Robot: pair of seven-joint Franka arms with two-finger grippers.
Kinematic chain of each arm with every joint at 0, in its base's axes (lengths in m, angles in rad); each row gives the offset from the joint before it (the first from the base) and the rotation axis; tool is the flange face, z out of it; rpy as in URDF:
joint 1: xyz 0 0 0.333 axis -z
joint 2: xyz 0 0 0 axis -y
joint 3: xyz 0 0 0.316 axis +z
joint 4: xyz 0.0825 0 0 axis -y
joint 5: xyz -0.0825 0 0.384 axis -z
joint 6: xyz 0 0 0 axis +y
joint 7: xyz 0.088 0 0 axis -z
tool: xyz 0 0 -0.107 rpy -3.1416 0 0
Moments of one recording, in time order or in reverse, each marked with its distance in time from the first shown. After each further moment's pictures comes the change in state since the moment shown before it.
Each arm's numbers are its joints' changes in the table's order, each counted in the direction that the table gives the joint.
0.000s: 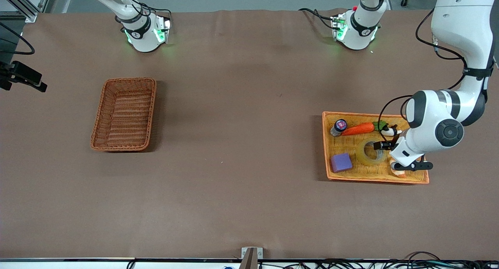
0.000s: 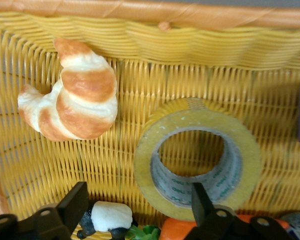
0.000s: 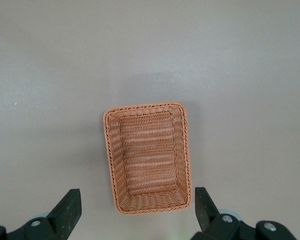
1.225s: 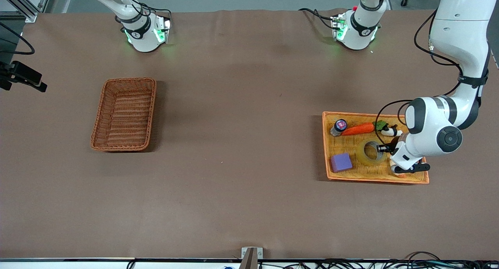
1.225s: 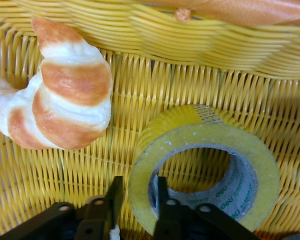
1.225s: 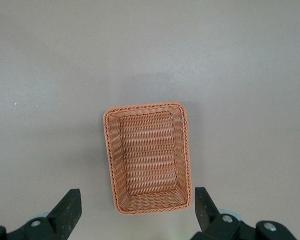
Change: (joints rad) left arm -0.023 -0.058 -0.002 0.013 0.081 -0.031 0.000; right arm 0.000 0.000 0.000 0.000 0.000 0.000 -0.001
